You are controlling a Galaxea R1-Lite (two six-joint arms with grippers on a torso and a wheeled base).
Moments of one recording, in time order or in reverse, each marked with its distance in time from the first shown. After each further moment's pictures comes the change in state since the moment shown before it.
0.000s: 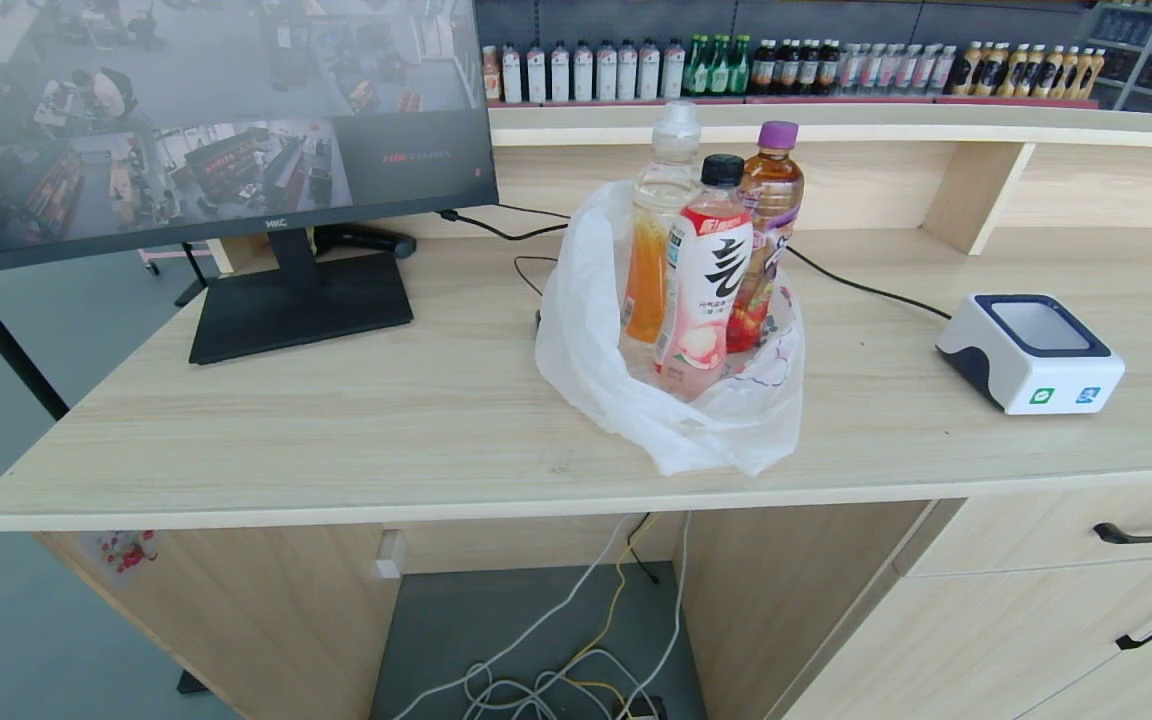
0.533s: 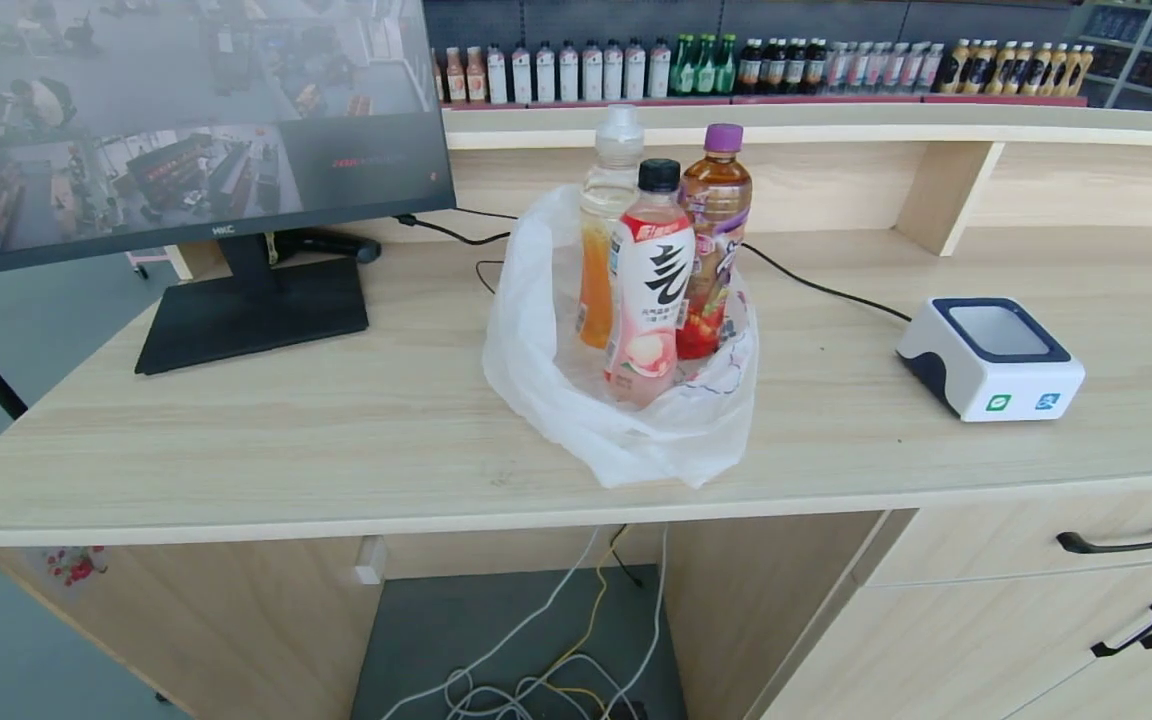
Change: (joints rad) left arm 0.001 0.000 0.000 0.000 0.000 -0.004; right arm 0.001 0.000 0.000 0.000 0.000 0.000
